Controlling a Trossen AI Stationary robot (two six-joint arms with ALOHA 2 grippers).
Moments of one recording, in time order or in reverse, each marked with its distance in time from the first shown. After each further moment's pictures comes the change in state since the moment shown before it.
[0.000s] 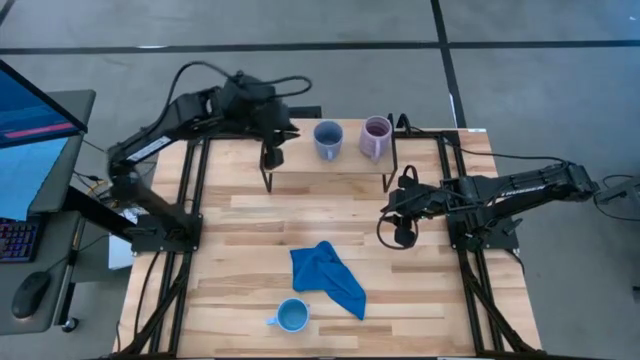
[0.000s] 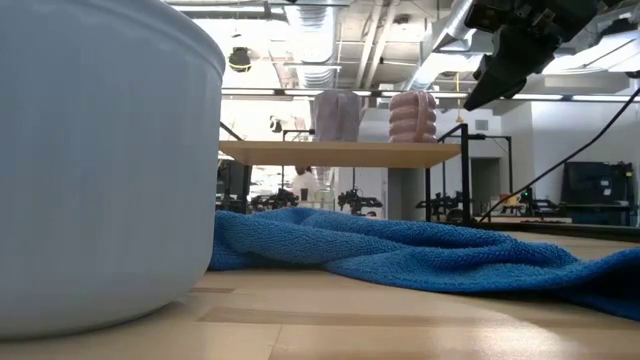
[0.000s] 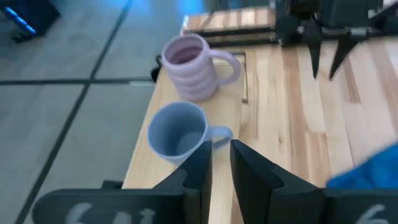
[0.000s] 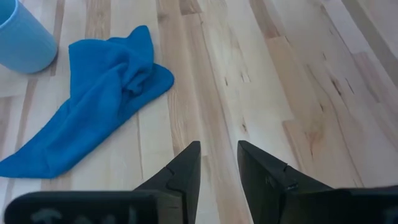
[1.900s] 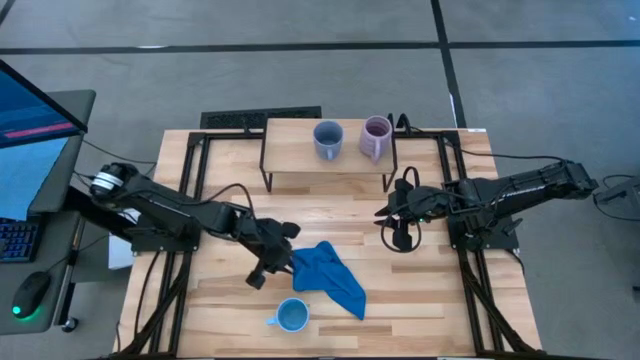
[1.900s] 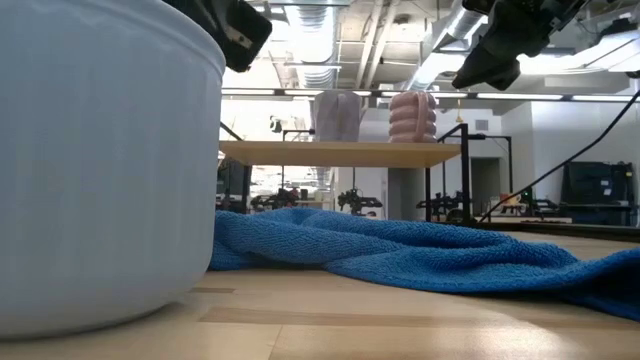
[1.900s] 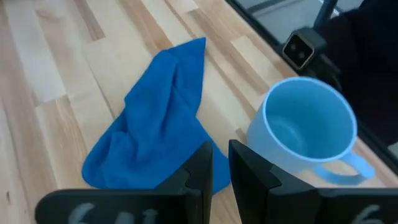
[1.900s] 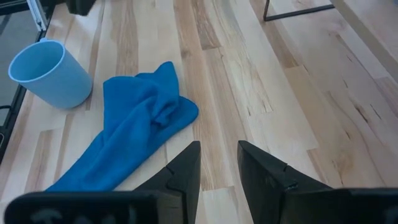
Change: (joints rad) left arm -0.607 -0.125 -0.997 0.756 0.221 -0.105; right arm 0.048 0.000 0.000 0.120 0.000 0.062
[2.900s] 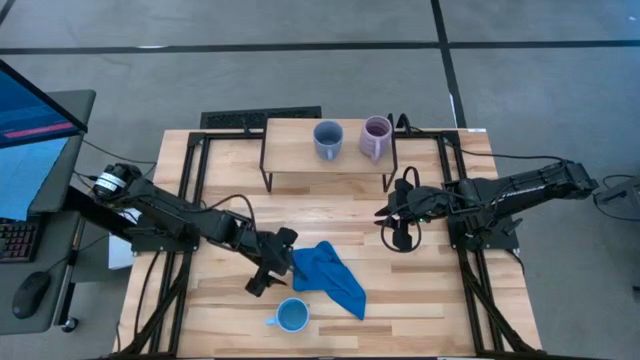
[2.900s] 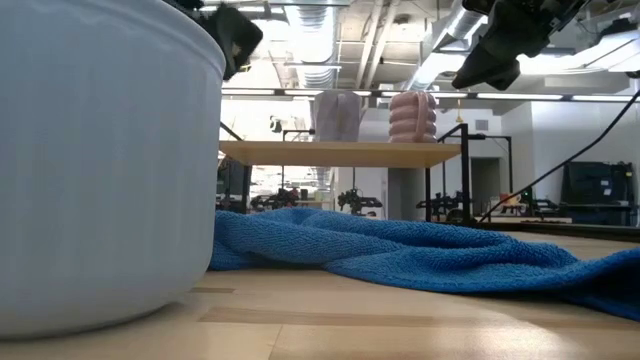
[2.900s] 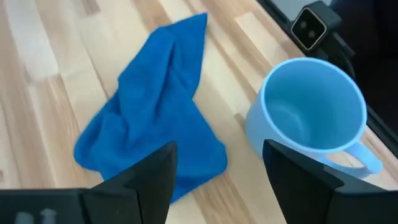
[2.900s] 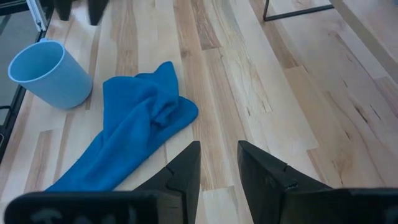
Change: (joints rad) left arm -0.072 0.033 0.015 -0.049 -0.106 -0.055; right arm -0.003 0.000 0.000 0.000 0.000 -0.001
